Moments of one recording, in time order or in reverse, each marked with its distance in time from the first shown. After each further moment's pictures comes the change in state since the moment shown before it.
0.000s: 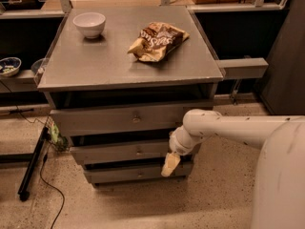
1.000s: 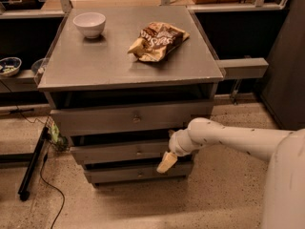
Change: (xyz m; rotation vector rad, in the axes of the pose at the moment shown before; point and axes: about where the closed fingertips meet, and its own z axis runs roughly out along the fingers) arm -0.003 -0.026 0.025 0.099 -0.159 0.045
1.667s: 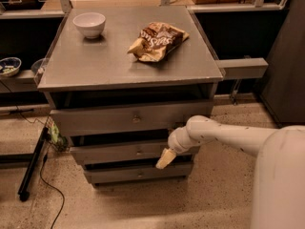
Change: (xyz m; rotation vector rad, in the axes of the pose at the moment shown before) arm -0.002 -0.019 0.020 0.001 -0.015 0.004
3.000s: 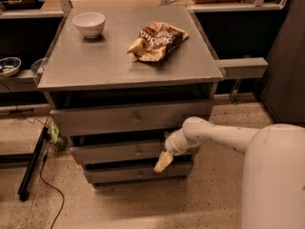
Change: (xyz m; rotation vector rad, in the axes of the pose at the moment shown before) arm 0.007 0.007 0.029 -0.065 0.007 0.002
